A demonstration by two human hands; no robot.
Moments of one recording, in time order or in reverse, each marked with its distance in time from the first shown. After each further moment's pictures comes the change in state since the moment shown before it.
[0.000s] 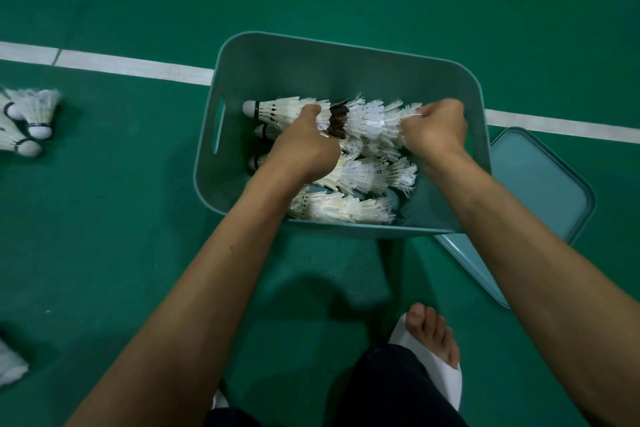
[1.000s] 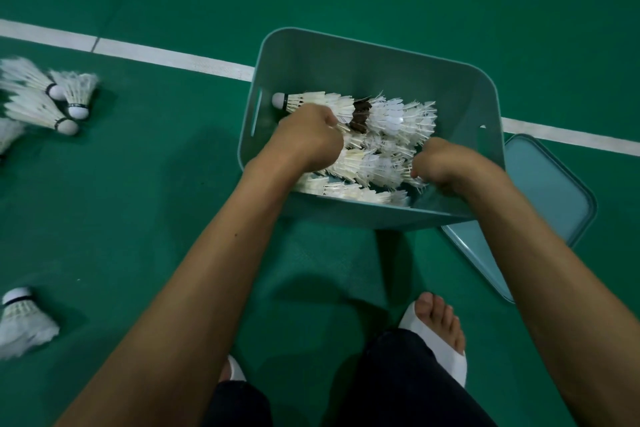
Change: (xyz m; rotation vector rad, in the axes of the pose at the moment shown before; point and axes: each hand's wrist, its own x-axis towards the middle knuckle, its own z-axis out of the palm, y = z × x) left_hand -0.028 -0.010 -0.034 0.162 -0.002 0.097; right_hand -0.050 -0.004 -0.018 -0.590 -0.487 -0.057
